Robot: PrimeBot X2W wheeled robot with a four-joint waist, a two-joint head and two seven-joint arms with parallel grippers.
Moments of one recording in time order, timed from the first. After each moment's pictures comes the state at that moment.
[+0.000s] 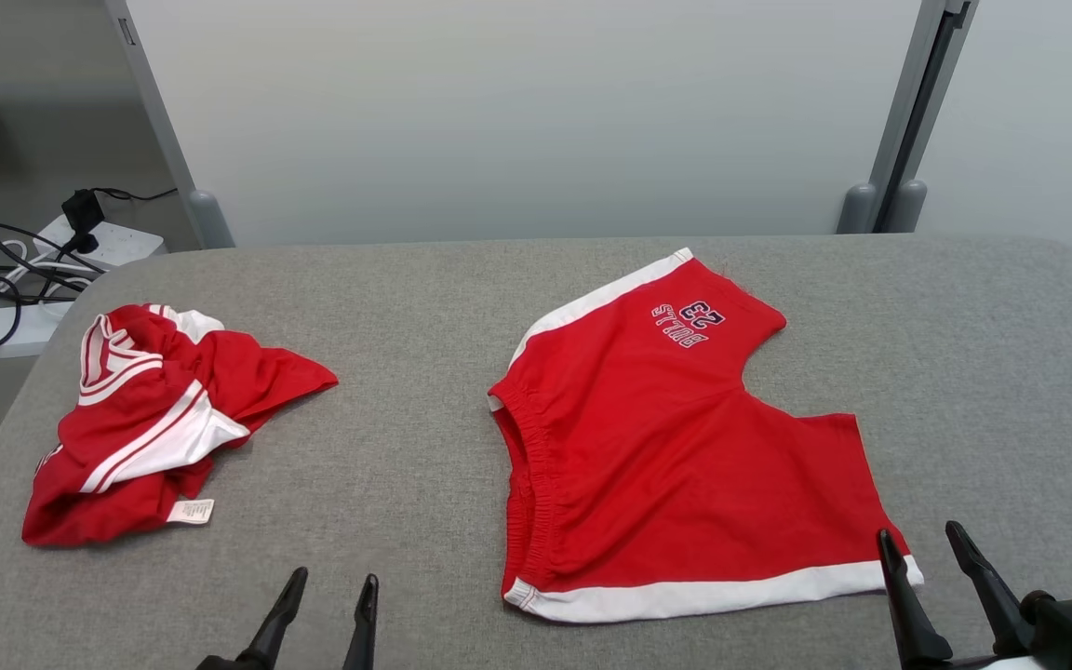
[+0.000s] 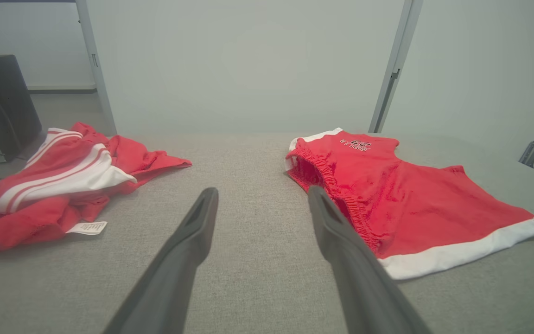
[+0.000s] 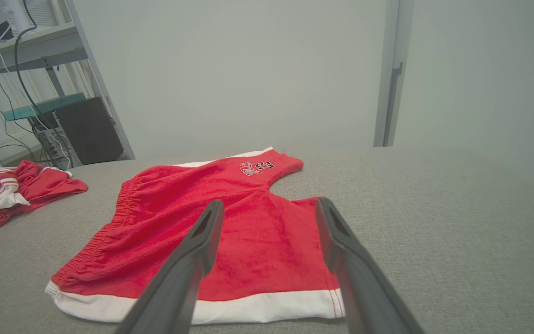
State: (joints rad) left arm 0.17 0.05 -0.11 0.17 -0.17 -0.08 -0.26; right arm 0.09 -0.15 0.10 0.20 0.30 0.13 -0.25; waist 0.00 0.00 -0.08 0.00
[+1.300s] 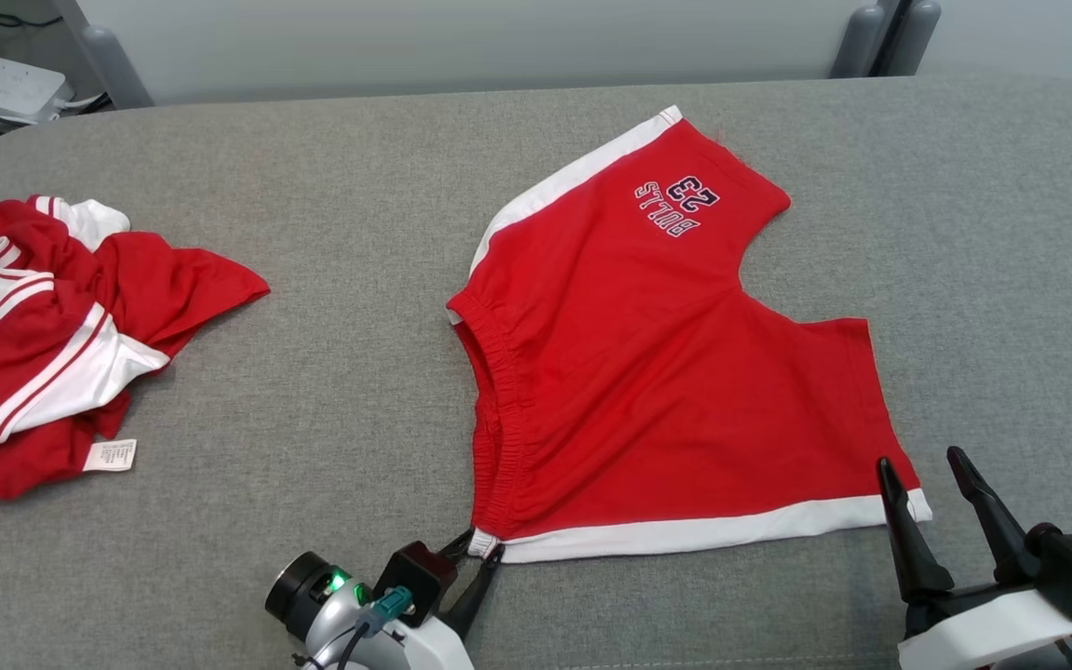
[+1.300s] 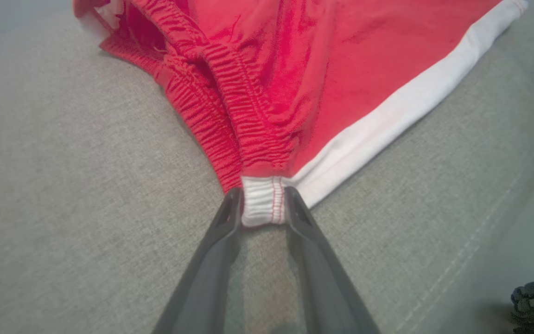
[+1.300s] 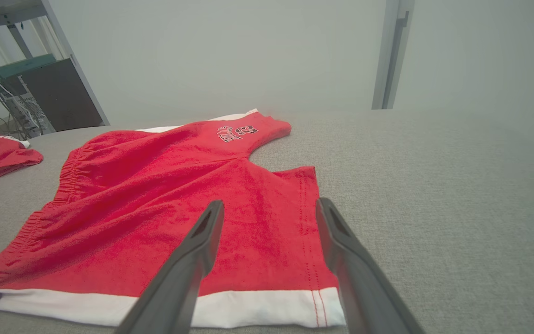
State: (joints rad) left arm -0.28 0.06 -0.51 0.73 -0.06 -0.12 -0.26; right arm -0.02 -0.18 0.12 0.19 0.31 0.13 -0.25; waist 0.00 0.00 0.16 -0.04
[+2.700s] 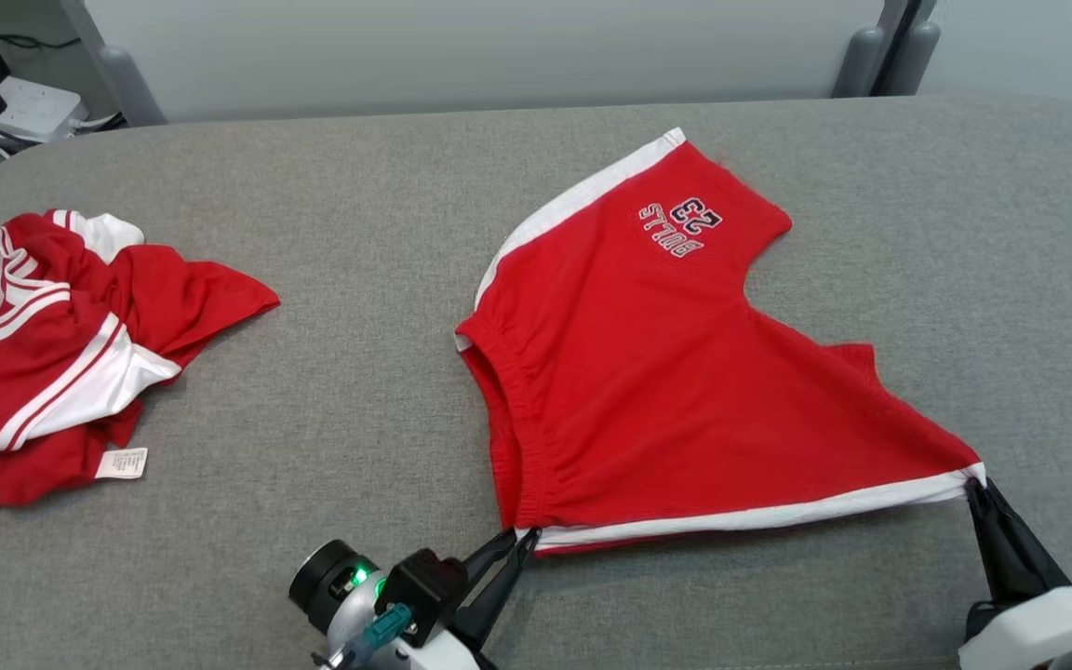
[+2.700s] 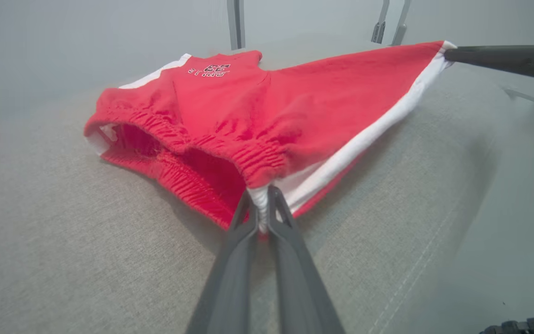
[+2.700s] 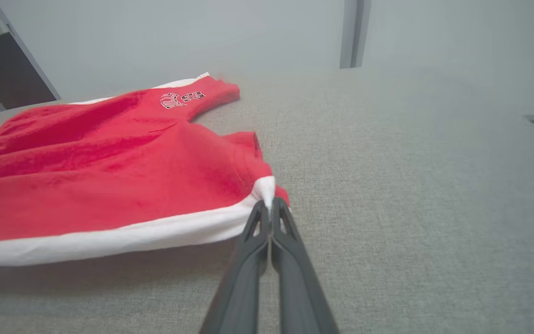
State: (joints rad) left arm -0.22 0.13 -0.61 0.44 -0.20 -0.13 -0.26; right arm -0.08 -0.29 0.14 0.41 0.44 0.13 -0.25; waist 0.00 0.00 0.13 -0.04
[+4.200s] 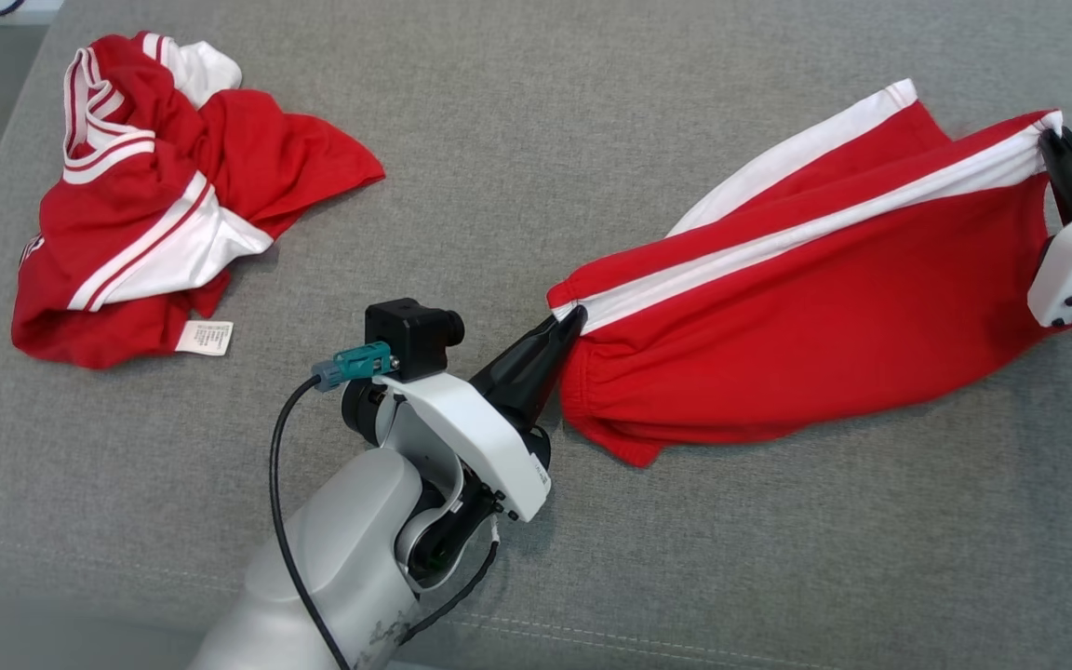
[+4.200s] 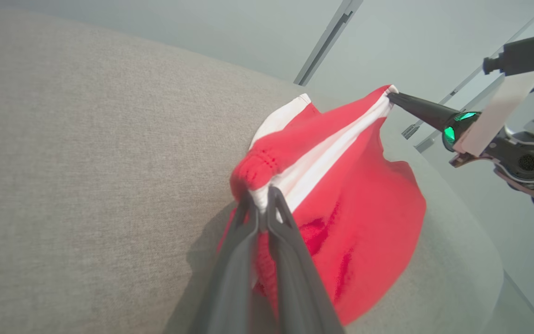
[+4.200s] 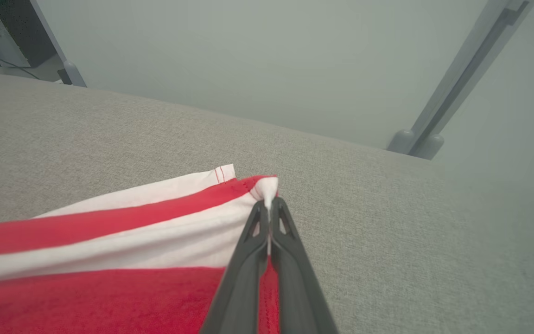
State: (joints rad) left arm -0.60 0.09 -0.73 0.49 -0.87 -0.13 -0.11; right arm -0.78 -0.42 0.27 0.69 0.40 0.13 0.04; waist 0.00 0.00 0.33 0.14
